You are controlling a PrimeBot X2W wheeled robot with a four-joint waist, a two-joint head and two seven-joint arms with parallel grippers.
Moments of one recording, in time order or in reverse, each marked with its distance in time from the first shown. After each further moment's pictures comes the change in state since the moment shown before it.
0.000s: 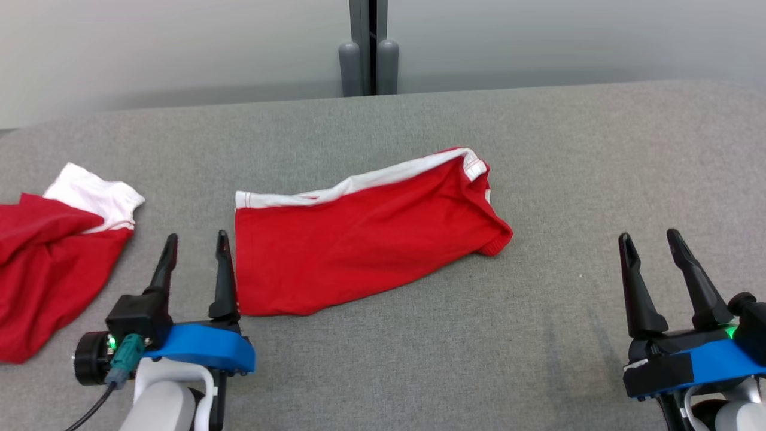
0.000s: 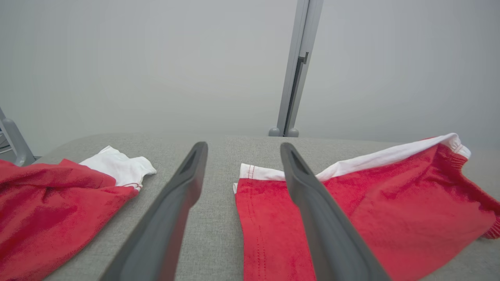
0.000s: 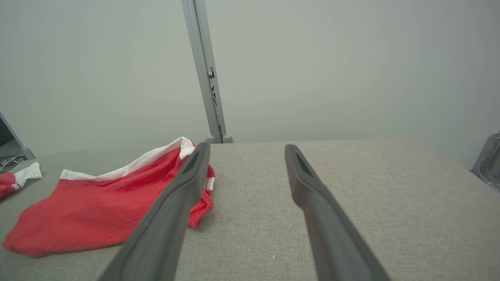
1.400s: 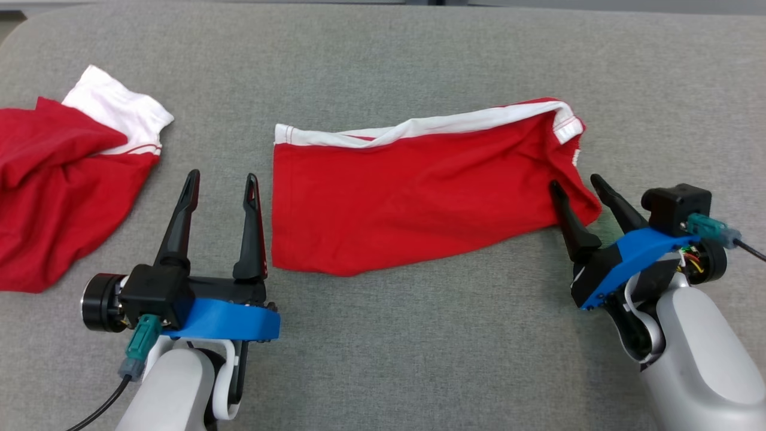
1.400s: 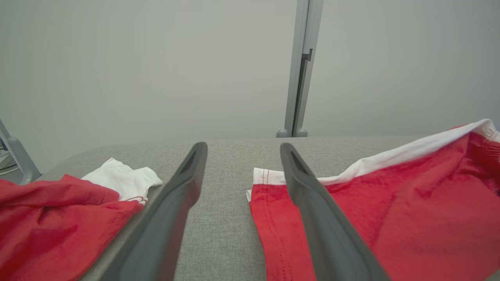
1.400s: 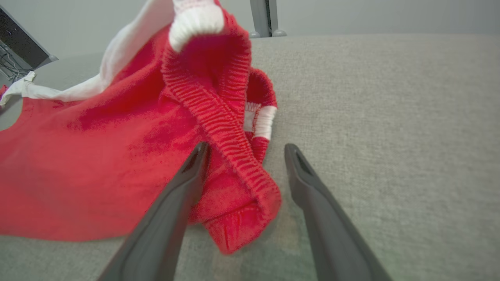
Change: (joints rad) left arm -0.050 0.021 -0.052 -0.201 0.094 0.004 -0.026; right arm -0.397 -0.063 0.174 0.449 0.096 0.000 0.114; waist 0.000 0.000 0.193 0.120
